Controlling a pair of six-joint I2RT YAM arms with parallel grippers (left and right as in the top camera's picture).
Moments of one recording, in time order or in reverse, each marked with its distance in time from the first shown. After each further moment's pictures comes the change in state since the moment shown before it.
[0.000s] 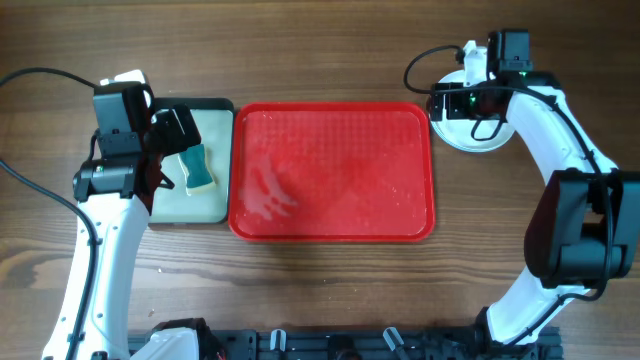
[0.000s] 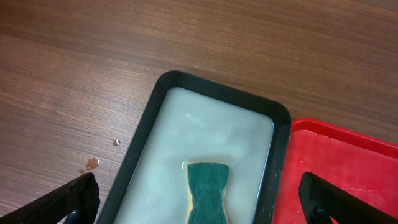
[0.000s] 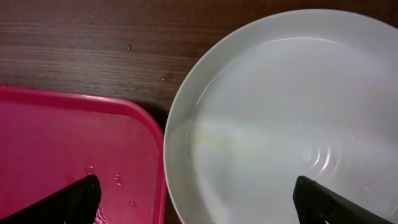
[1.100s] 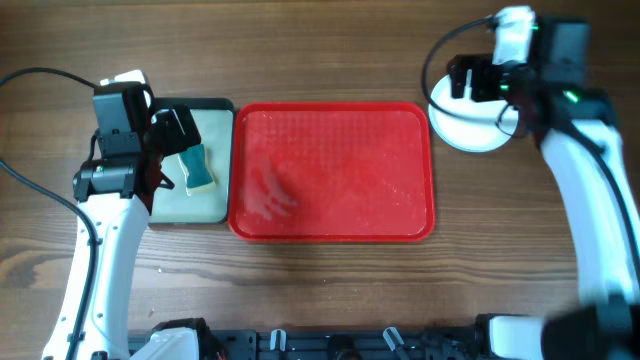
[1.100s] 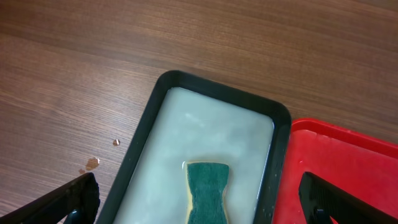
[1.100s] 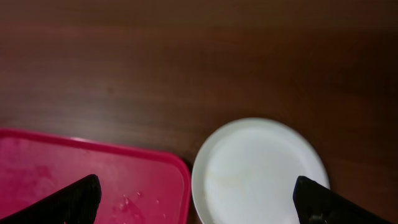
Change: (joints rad) left arm 0.000 0.000 0.000 0.000 0.000 0.000; right arm 0.000 -0.417 -0.025 0.039 0.000 -0.004
